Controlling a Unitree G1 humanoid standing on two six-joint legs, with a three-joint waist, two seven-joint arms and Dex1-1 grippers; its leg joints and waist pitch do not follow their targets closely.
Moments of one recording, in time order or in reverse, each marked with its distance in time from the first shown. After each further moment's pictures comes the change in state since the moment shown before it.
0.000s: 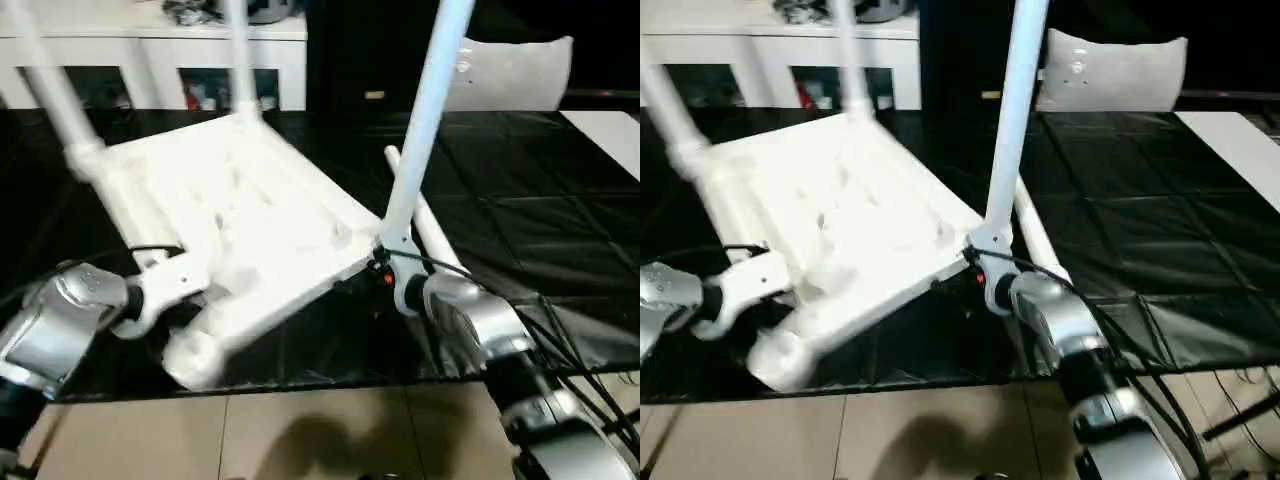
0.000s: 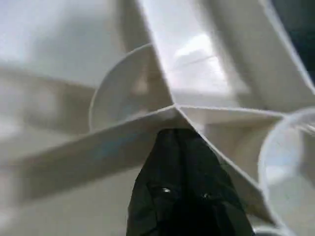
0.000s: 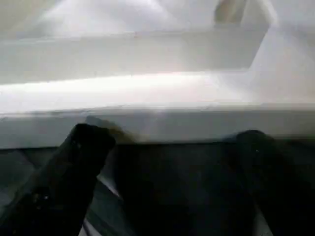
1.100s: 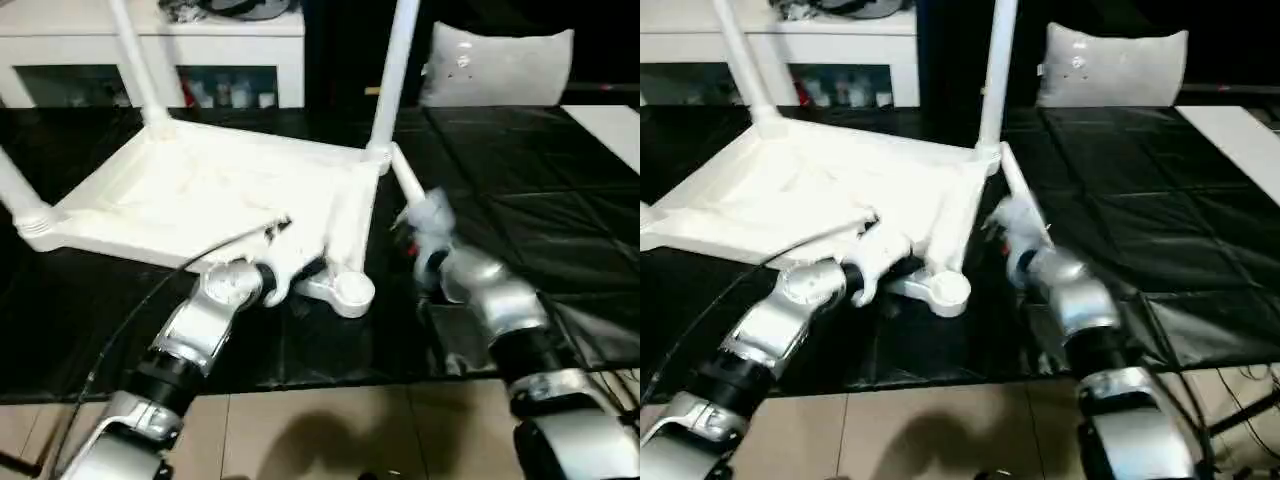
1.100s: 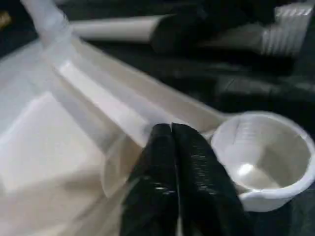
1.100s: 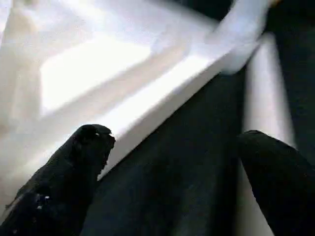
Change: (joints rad) left arm -0.184 -0.487 0.013 0.287 0.021 -0.344 0.434; right arm -0.091 -0.070 -0.178 -0.037 -0.046 -0.090 -0.237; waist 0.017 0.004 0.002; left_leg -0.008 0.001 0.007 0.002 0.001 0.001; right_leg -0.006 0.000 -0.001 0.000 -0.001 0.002
